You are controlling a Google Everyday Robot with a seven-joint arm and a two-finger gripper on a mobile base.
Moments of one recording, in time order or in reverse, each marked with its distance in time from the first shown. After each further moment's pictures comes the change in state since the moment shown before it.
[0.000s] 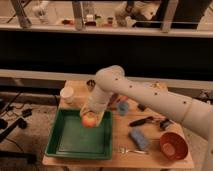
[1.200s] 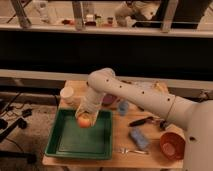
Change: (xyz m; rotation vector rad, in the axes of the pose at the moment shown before) arm 0.016 -0.005 0.025 -0.002 -0.028 -0.042
